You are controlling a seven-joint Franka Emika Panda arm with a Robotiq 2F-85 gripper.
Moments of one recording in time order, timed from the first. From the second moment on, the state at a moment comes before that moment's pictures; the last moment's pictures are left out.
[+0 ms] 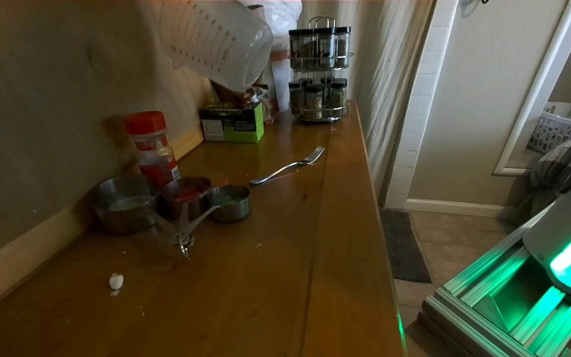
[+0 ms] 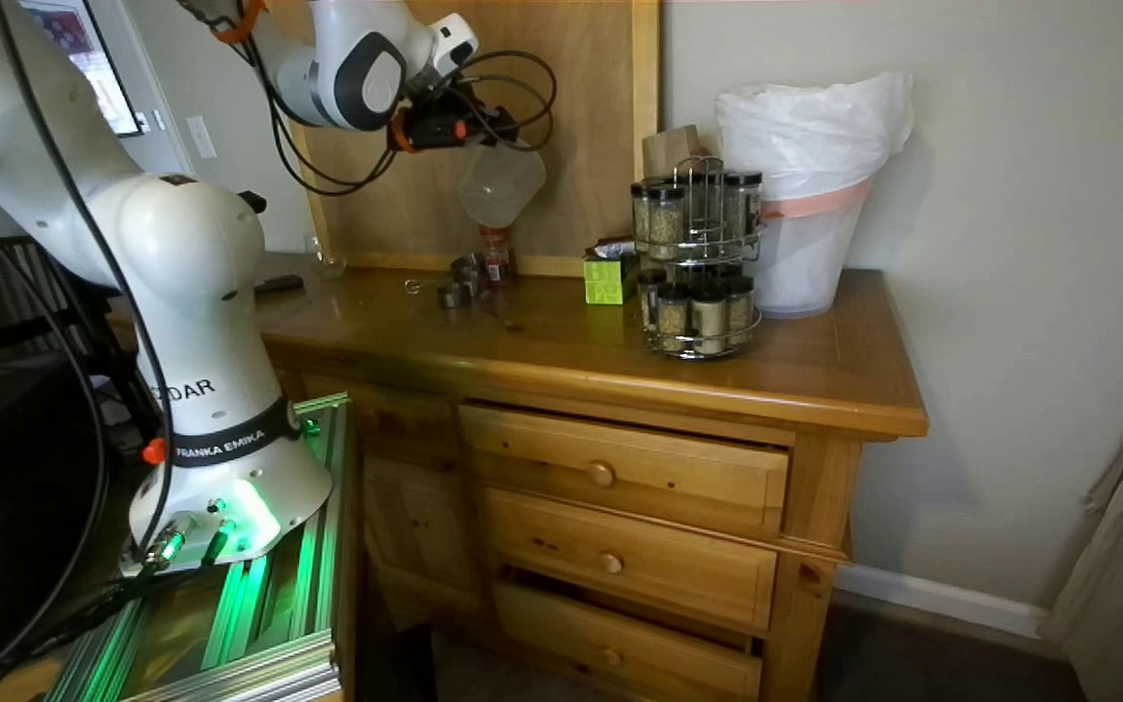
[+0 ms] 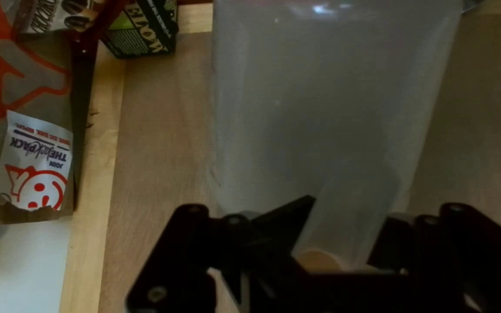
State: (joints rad) arm 0.74 -0.40 -0.01 -2.75 0.16 3.27 -0.18
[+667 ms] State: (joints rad) arm 0.85 -0.20 -0.13 -2.75 0.16 3.57 -0.18
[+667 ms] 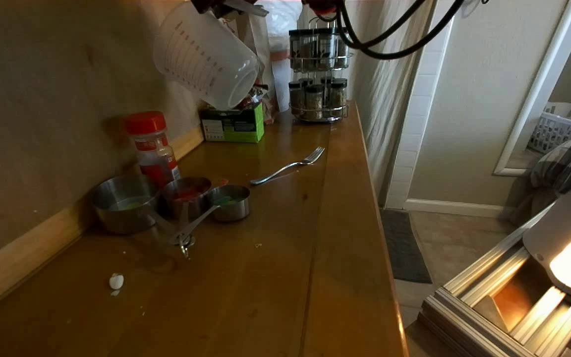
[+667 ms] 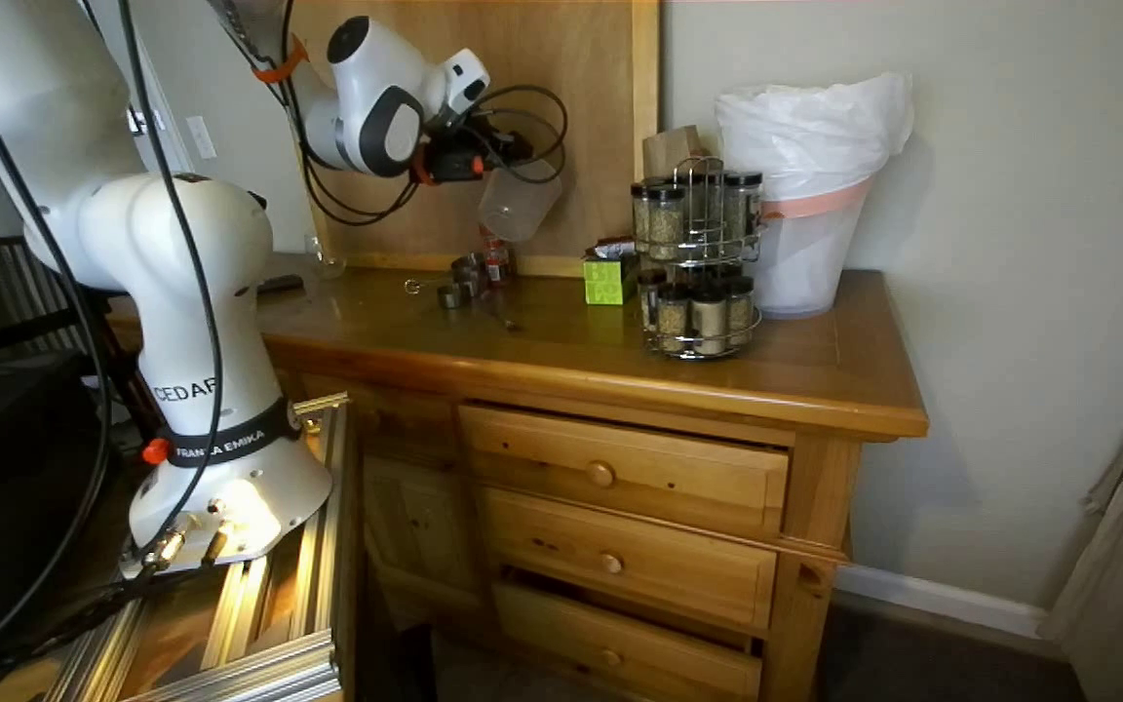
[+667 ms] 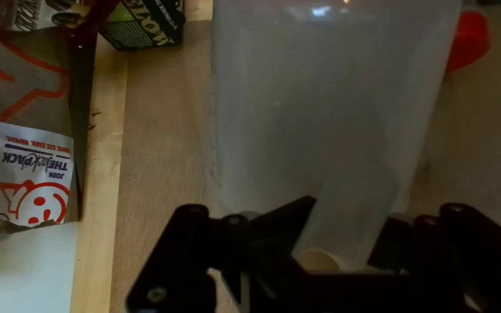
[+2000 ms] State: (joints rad) arm 0.50 0.02 0.20 -2.70 0.07 3.81 -0.04
